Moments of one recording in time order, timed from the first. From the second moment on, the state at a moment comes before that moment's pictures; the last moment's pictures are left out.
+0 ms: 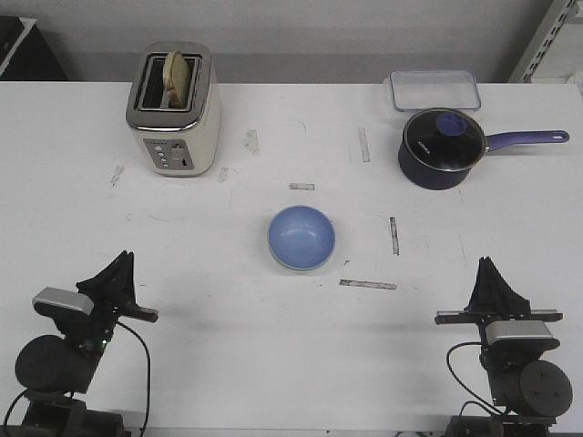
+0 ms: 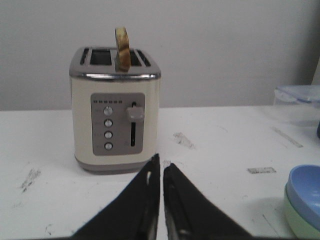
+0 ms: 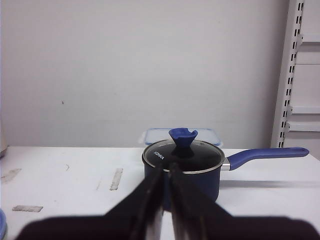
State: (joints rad) left arm -0.12 0.34 0.43 0.07 0.07 -0.06; right arm -0.04 0.23 0.35 0.00 -0.08 0.02
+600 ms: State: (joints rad) left arm -0.07 0.07 0.23 0.09 -0.01 -0.01; right arm -0.04 0.23 0.35 0.00 -0.08 0.02
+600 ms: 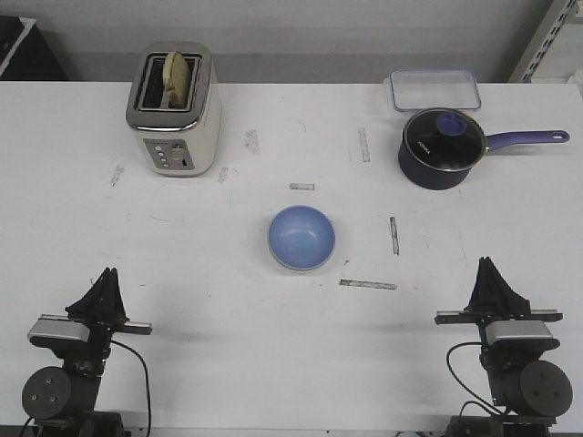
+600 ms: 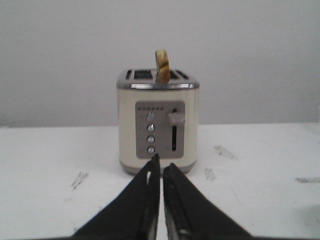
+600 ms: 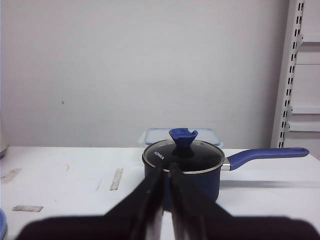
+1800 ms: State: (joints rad) left arm -0.01 0.01 0.03 0.11 -0.02 -0.01; right arm -0.04 0.23 0.35 0.00 -0.08 0.02
